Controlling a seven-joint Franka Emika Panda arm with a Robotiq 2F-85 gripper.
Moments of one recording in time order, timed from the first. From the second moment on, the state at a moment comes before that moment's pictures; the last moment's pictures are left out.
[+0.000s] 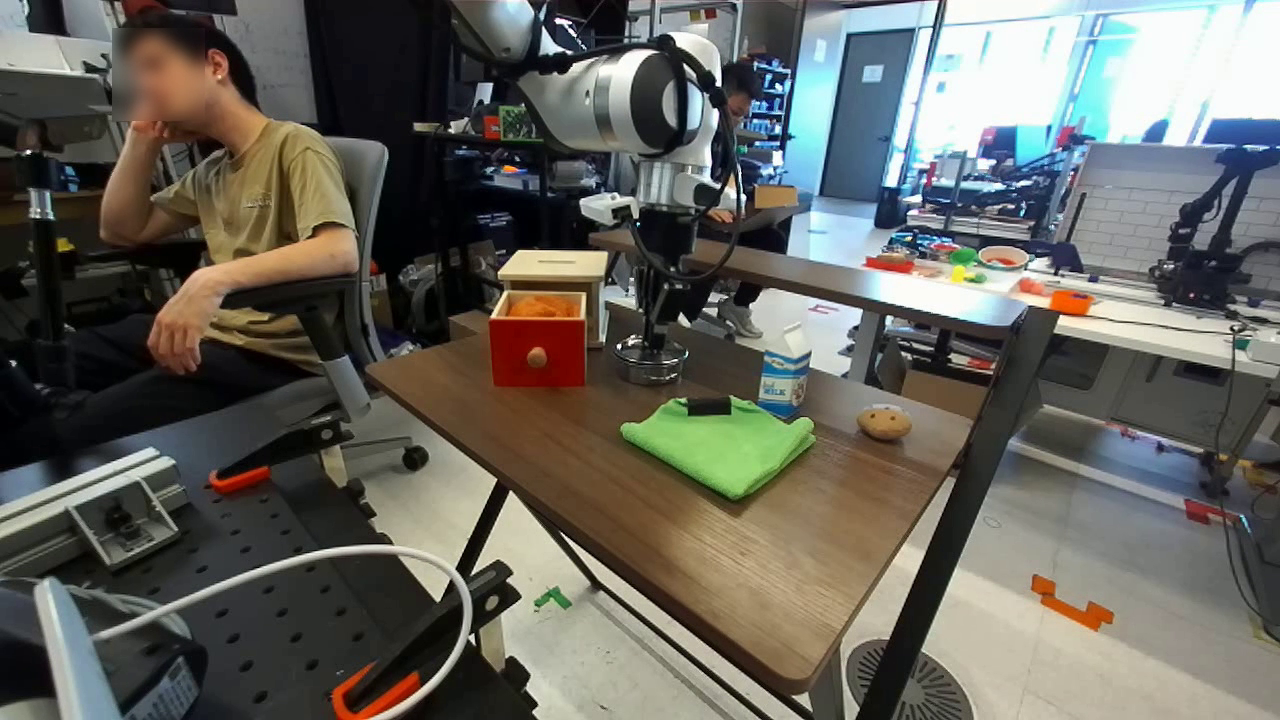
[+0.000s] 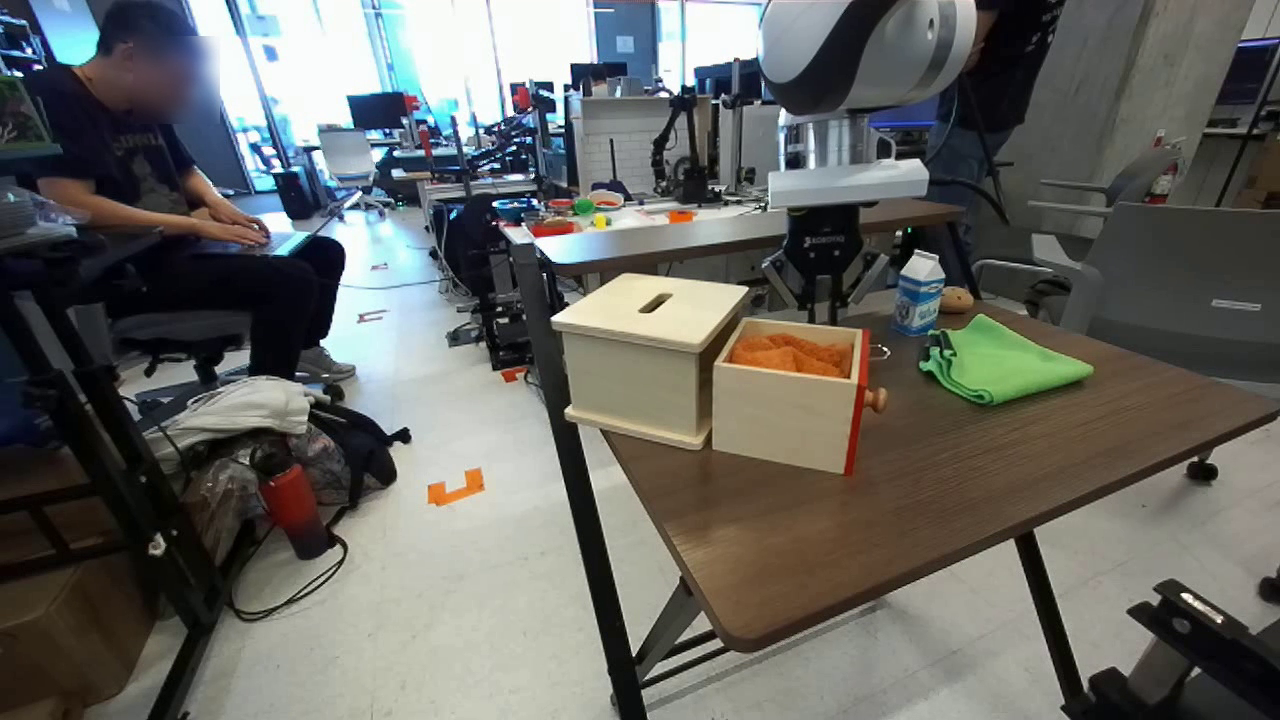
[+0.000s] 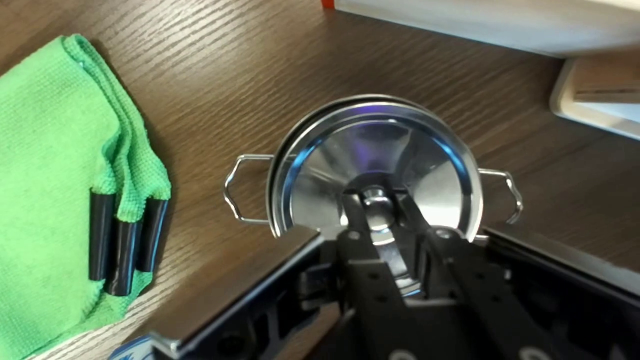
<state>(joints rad) 0.15 1.06 -0.03 -1.10 -0.01 2.04 0.63</state>
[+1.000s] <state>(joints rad) 0.15 0.98 -0.05 -1.18 -0.01 2.16 0.63</state>
